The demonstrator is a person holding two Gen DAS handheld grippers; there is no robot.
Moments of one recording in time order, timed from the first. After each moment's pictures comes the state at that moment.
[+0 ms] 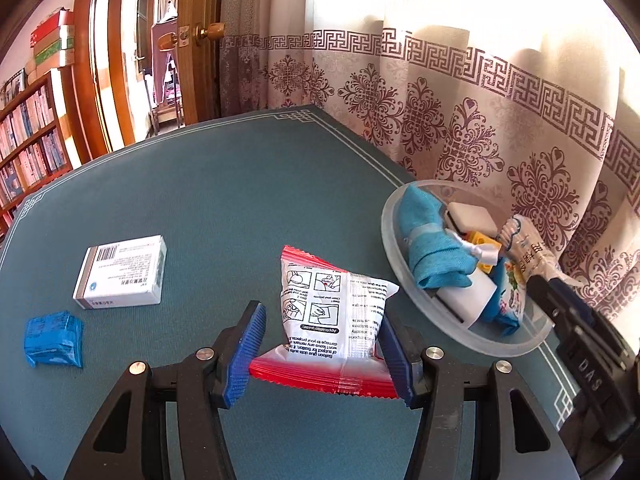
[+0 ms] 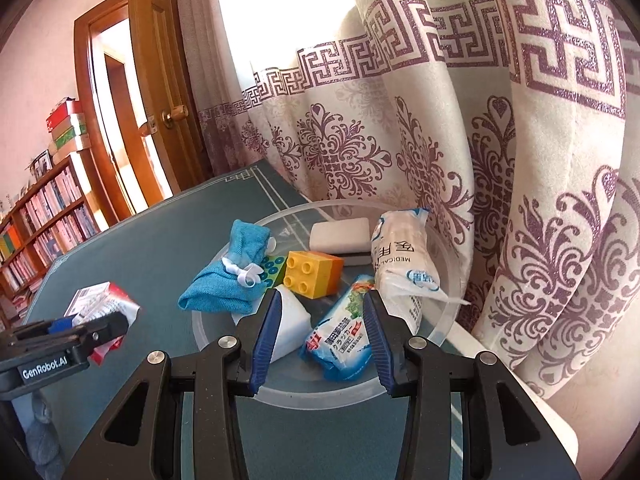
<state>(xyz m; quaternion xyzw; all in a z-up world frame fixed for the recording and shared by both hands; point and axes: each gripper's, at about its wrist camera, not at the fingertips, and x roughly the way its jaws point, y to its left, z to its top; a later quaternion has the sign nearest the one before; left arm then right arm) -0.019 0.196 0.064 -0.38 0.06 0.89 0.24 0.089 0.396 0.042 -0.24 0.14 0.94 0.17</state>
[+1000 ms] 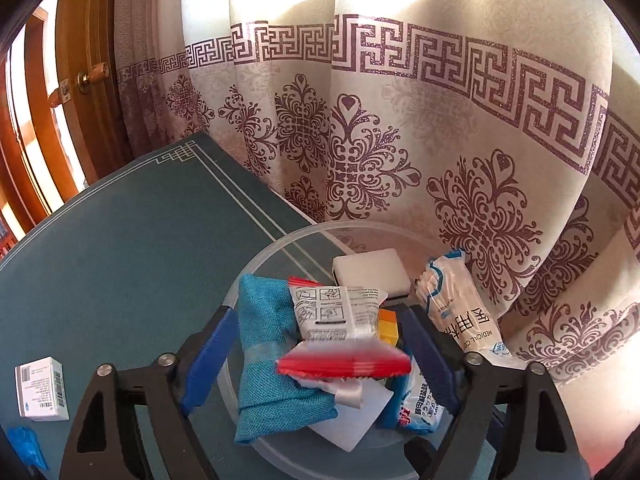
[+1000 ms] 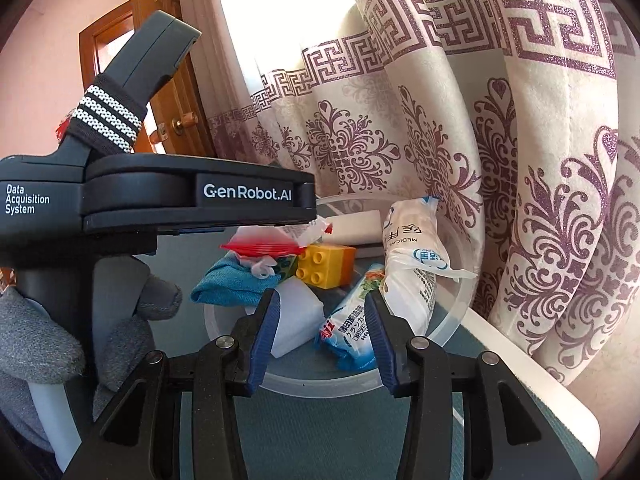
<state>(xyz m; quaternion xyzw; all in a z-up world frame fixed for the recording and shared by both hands) -0.047 0.332 0.078 -0.37 0.11 0.86 0.33 0.102 0.393 0.031 -0.23 0.16 0.95 0.16</state>
